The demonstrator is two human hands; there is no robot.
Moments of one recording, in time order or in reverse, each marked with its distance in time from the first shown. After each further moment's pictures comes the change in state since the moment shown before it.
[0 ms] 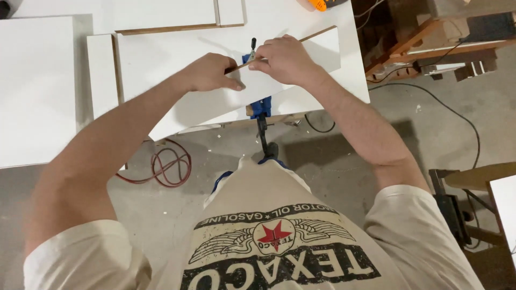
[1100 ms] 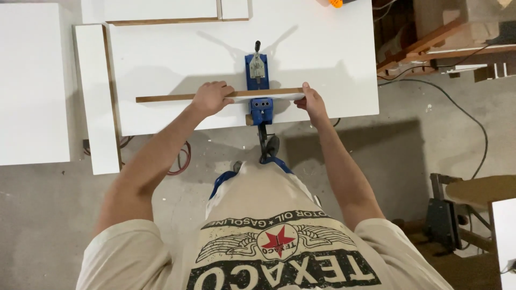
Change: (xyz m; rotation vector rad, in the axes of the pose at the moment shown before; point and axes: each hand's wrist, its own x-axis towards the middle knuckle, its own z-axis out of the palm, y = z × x) left_hand 0.147 -0.198 0.176 0.386 0.297 0.136; right_hand -0.066 0.129 0.218 1.363 0.398 0.870
